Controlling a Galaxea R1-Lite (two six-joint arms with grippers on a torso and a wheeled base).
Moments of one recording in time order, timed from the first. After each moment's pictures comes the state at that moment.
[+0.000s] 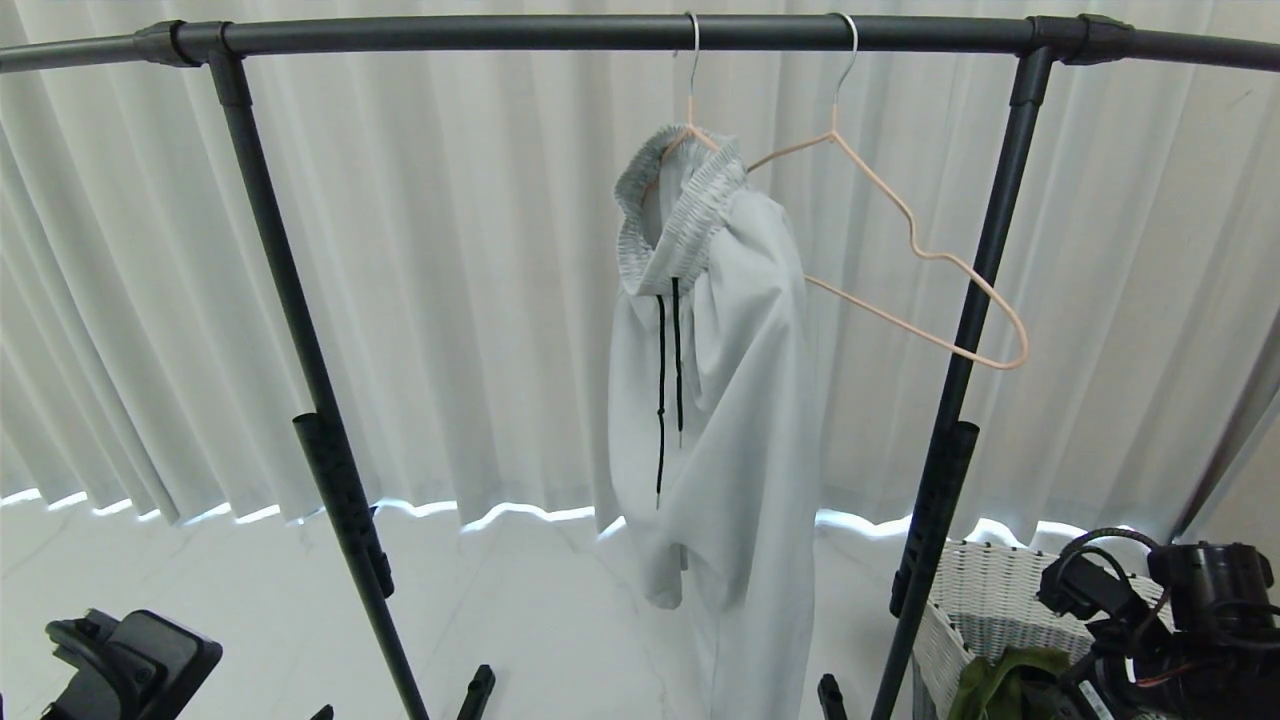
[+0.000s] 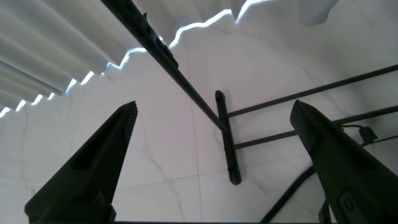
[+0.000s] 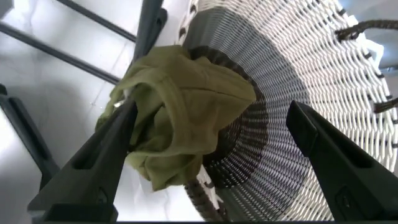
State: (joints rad) left arm -0.24 1.02 -0.02 -0.46 0.18 0.33; right arm -0.01 1.97 -0.20 -0.90 0.09 -0.51
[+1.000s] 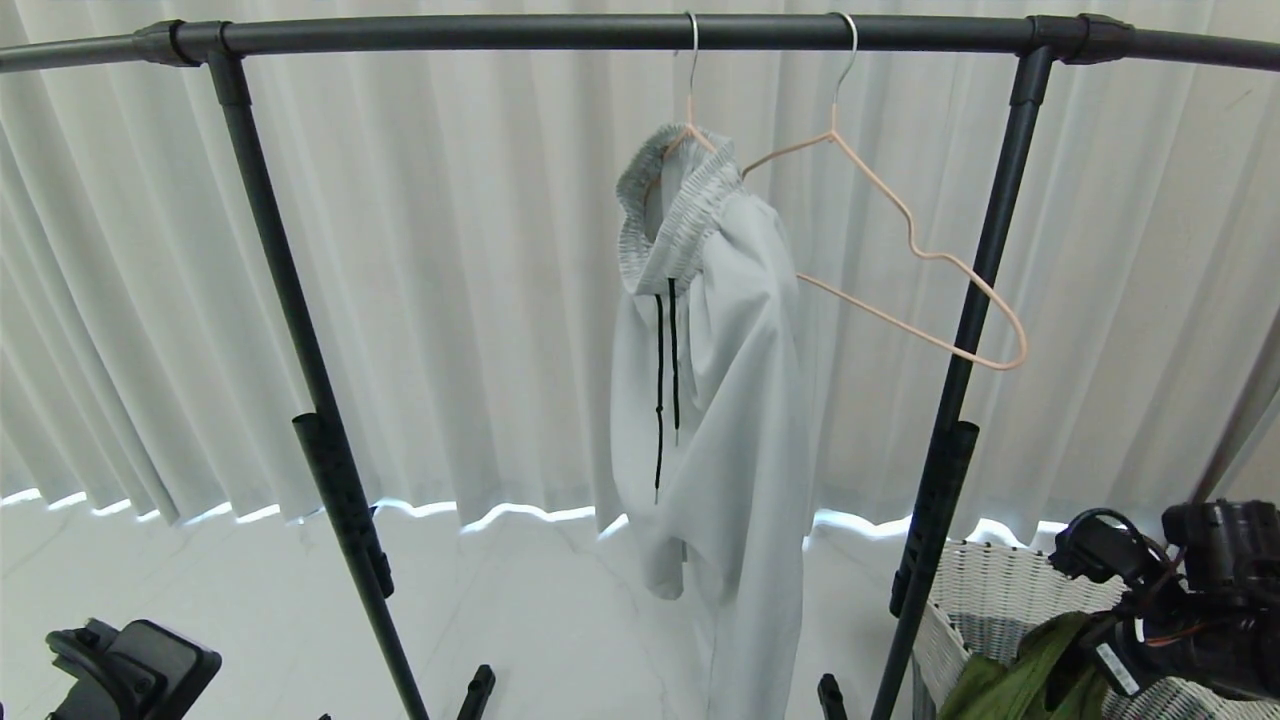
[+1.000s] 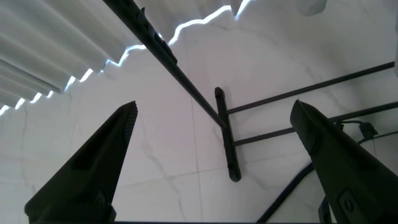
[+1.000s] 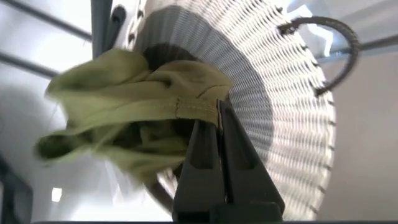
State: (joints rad) left arm -0.24 1.02 0.00 -0.46 0.18 0.32; right arm 0.01 1.78 -0.34 -0.60 -0.07 -0.52
